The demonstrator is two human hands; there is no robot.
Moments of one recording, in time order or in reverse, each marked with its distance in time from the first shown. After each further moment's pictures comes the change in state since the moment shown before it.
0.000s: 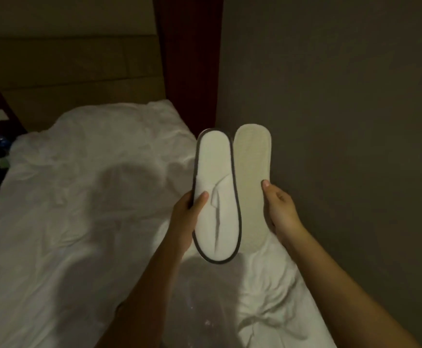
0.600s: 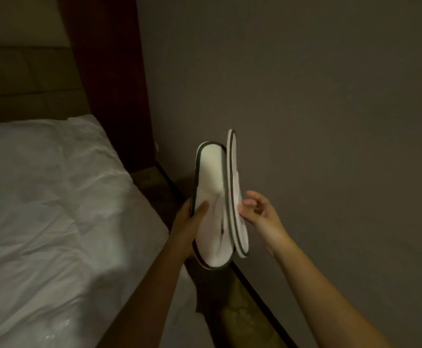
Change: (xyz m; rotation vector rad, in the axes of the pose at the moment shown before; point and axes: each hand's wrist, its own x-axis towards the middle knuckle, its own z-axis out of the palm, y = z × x) left_hand 0.018 -0.046 0.400 0.017 -0.172 -0.075; right_hand 0.072 0.000 -0.367 -0.014 -0.031 0.014
